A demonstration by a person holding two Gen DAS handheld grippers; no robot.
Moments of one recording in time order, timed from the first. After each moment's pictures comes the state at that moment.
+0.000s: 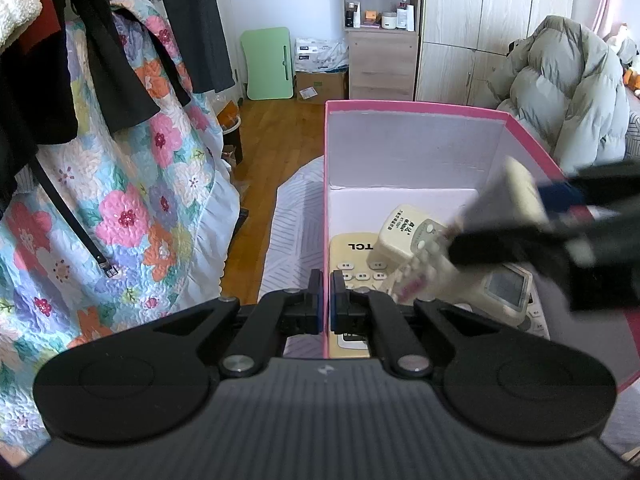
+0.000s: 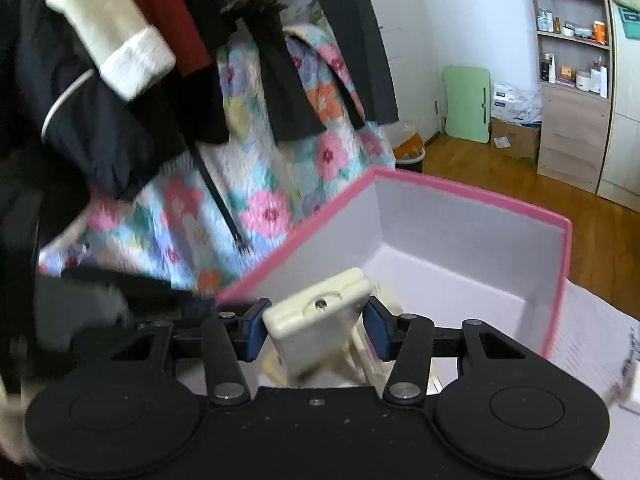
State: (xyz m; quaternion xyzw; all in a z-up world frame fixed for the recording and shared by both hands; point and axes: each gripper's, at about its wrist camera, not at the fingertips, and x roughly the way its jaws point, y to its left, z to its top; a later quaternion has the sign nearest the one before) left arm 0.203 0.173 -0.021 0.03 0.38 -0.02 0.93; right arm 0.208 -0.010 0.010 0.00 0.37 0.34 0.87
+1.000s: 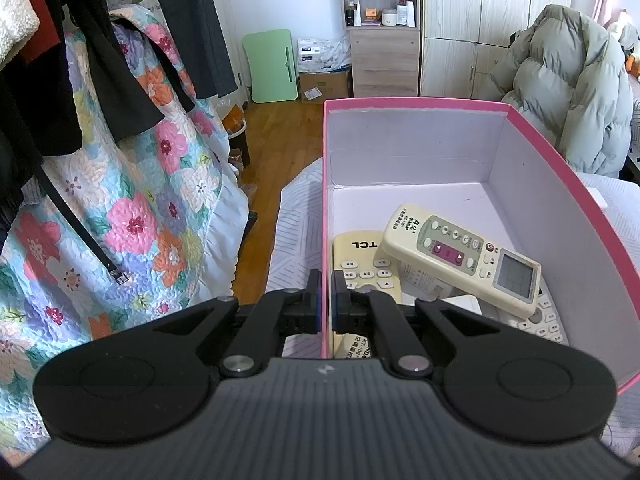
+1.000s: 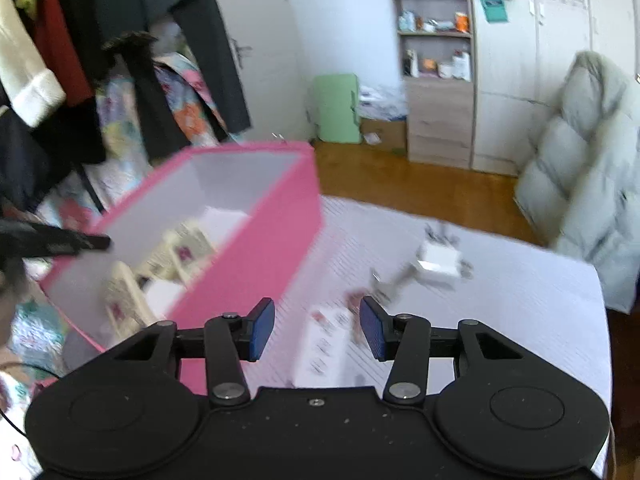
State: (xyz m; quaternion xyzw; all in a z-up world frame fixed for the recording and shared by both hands) left arm 0.201 0.165 -0.023 0.05 0.38 -0.01 0.92; right arm 0.143 -0.171 -0.014 0.03 0.36 0.16 0.92
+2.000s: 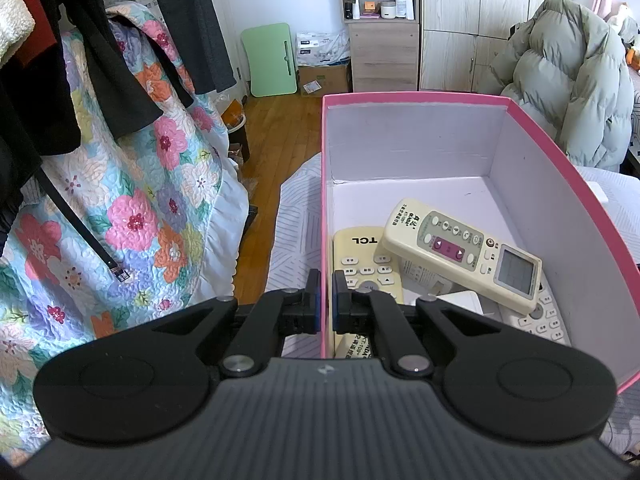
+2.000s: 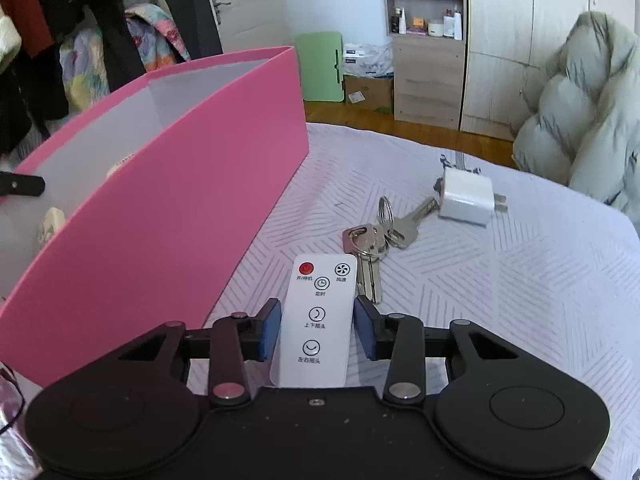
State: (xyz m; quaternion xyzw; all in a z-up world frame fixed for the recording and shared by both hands) left arm 0.201 0.165 -0.022 0.05 0.39 -0.01 0.92; right arm 0.175 -0.146 -0.088 0.02 0.40 0.14 0.90
